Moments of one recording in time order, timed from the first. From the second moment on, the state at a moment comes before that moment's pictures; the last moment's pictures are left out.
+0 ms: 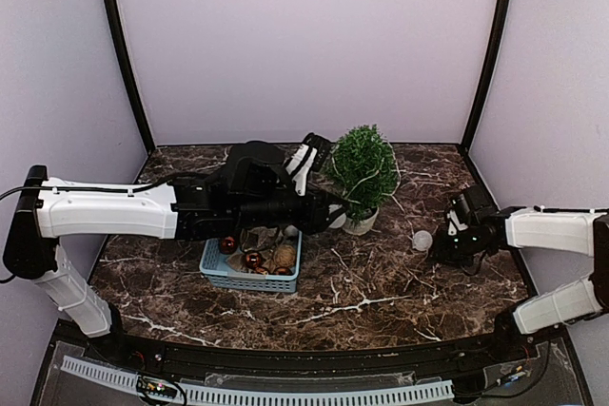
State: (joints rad) left arm -1.11 1.58 1.20 0.01 -0.06 -0.35; right arm 0.33 1.25 0.53 -0.40 -0.08 0.55
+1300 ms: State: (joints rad) left arm -1.11 1.66 1.60 0.00 0.14 -0.16; right arm 0.33 0.96 1.51 -0.80 -0.39 0.40
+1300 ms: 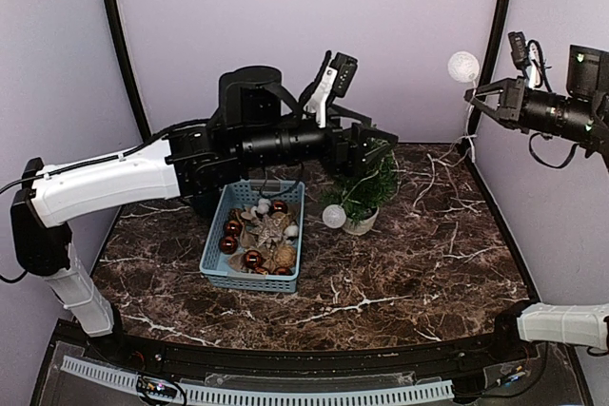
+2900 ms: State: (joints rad) left arm -1.14 2.08 1.88 0.07 0.26 -0.08; right arm 0.33 0.89 1.39 -0.66 -0.79 0.44
